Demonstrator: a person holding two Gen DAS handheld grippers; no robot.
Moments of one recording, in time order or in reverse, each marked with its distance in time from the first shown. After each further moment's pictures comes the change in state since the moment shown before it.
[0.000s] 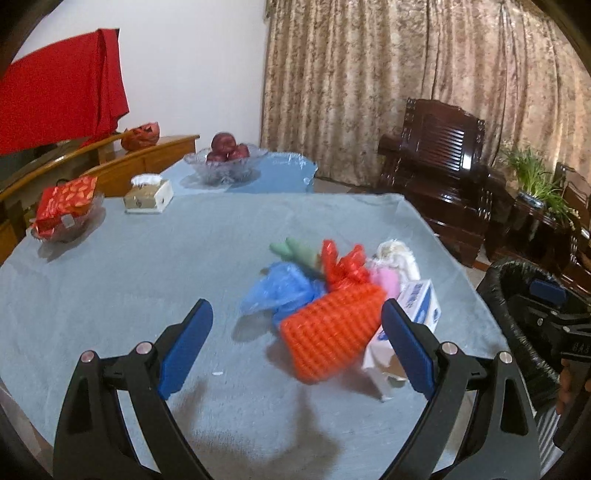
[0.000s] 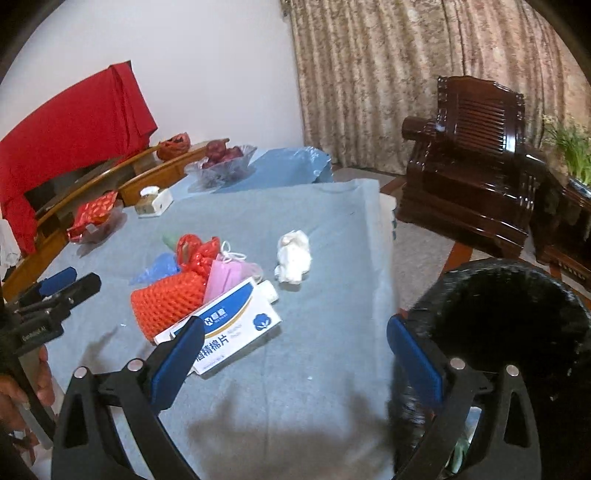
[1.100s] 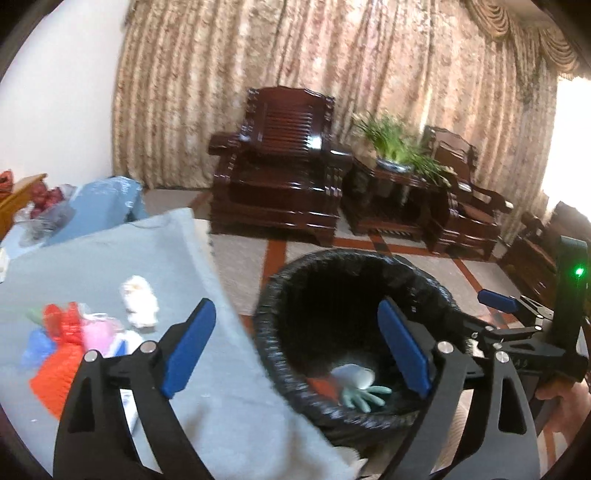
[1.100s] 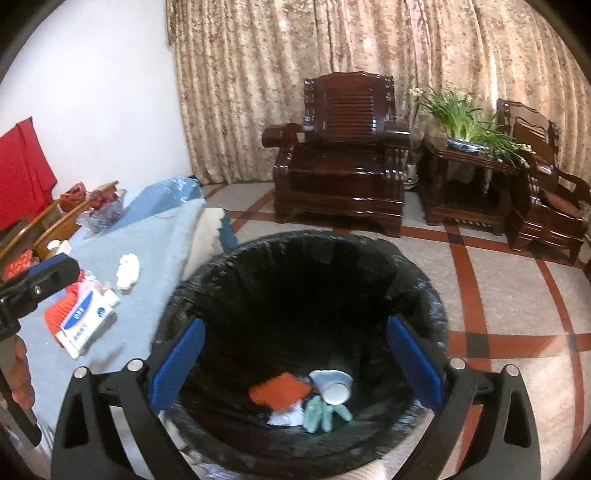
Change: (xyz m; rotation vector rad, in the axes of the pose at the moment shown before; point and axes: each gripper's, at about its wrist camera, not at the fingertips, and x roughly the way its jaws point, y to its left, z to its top) left arm -0.003 -0.237 0.015 0.225 -0.004 -0.487; right arm -0.140 -0.184 -0.048 0.238 -0.076 -0.337
